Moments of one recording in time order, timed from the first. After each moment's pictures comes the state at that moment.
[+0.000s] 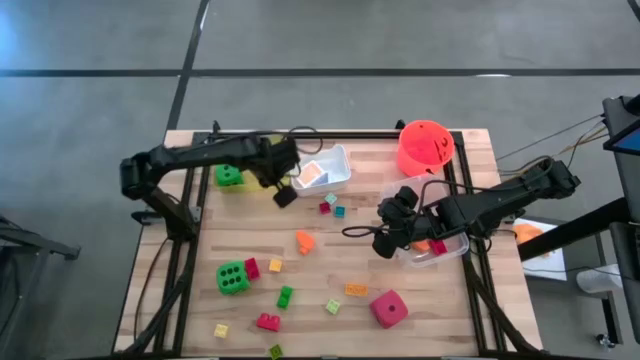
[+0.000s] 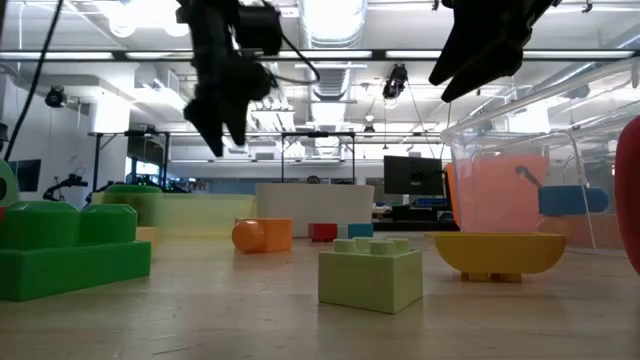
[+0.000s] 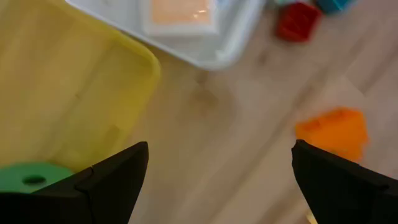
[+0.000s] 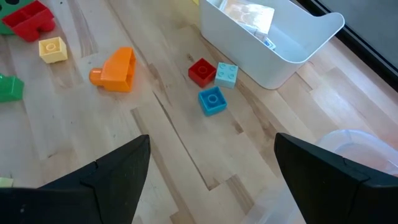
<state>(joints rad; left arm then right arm) 0.32 1.60 1.31 -1.08 0.00 -0.34 0.32 1.30 0.99 -0.67 0.57 0.68</state>
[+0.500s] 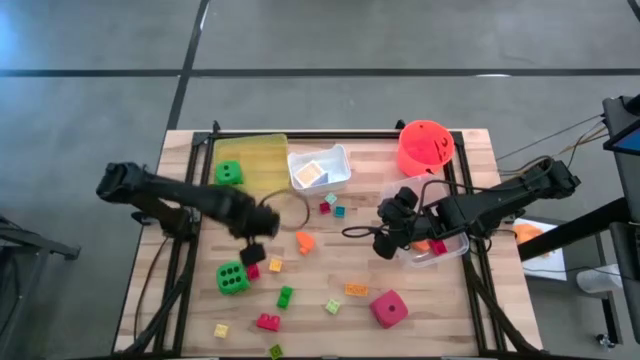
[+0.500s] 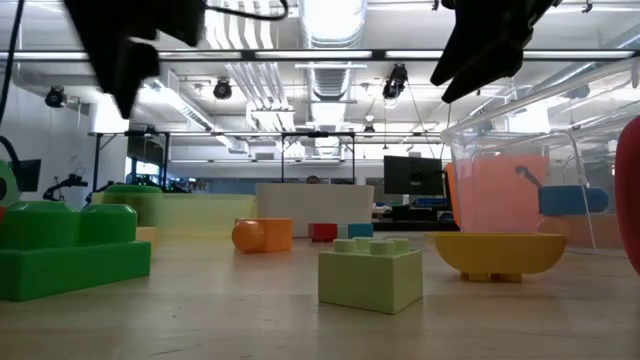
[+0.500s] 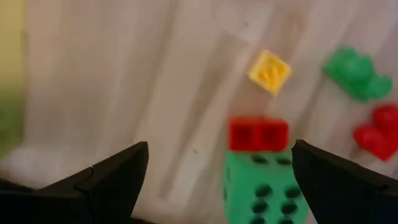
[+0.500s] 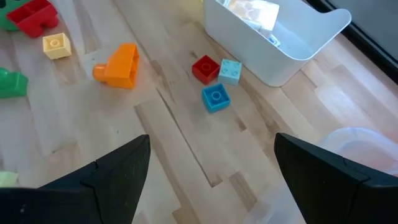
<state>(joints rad) -0.22 1.45 1.23 -1.30 0.01 -0.59 0.32 1.30 0.99 -0.67 0.55 0.67</state>
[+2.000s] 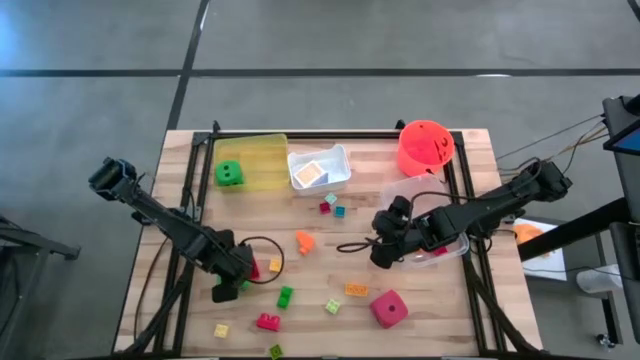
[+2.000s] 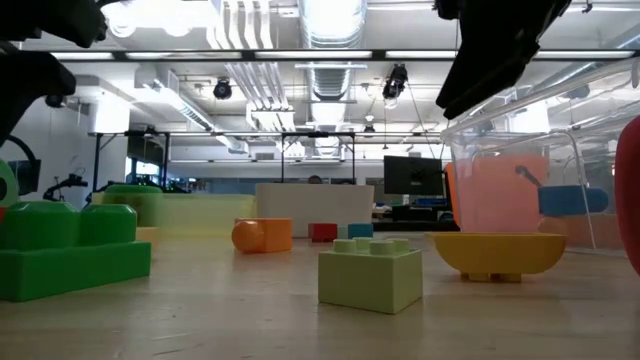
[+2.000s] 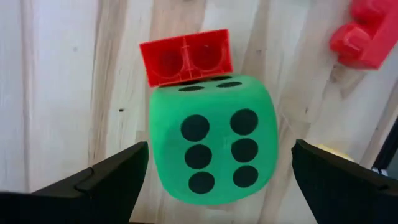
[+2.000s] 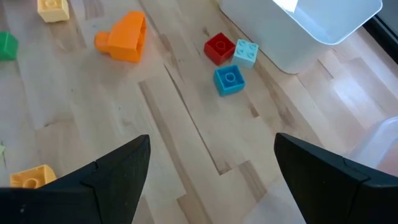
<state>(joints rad) -0.59 1.35 0.95 -1.06 0.07 -0.81 0.37 1.39 0.99 -0.67 0.55 0.67</state>
